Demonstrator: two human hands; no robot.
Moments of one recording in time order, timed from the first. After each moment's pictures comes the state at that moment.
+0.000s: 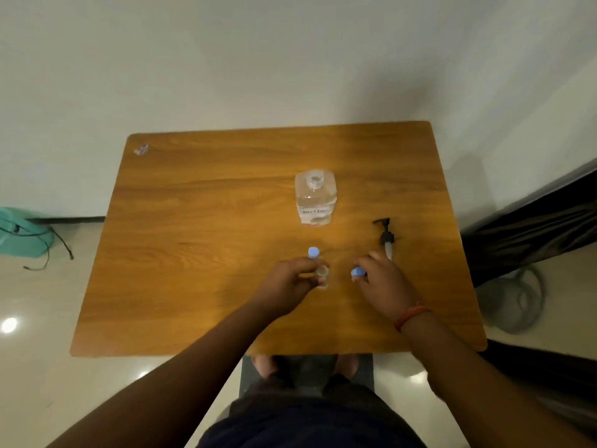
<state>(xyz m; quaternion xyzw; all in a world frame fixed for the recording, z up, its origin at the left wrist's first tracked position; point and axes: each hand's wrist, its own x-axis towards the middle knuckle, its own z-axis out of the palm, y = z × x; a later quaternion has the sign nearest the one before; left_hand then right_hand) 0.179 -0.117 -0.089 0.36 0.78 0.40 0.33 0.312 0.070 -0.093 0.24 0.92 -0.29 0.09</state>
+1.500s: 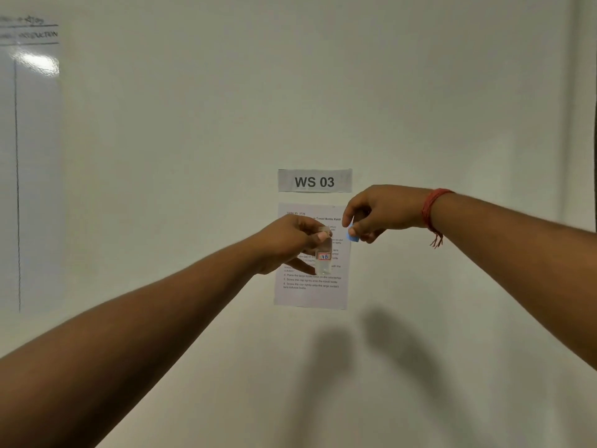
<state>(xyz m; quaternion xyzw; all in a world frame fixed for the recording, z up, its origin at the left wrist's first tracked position) 0.045 -0.038 0.522 0.46 0.71 0.52 0.11 0.165 0.140 0.590 0.01 0.98 -0.17 -0.13</state>
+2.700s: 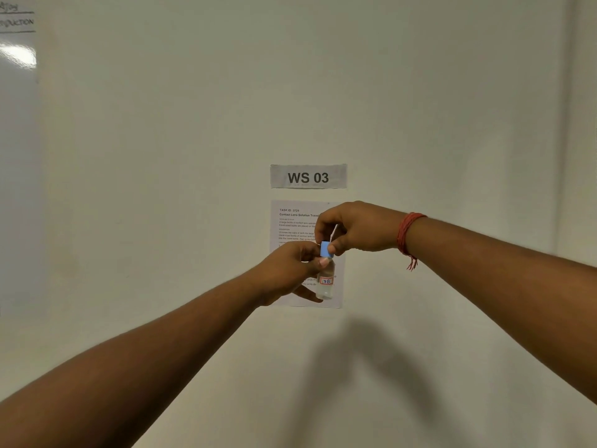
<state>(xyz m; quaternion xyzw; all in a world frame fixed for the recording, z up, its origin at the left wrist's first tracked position) 0.034 -0.017 0.475 0.46 0.70 0.53 0.13 0.135 0.128 0.557 -0.05 0.98 -0.08 -0.16</state>
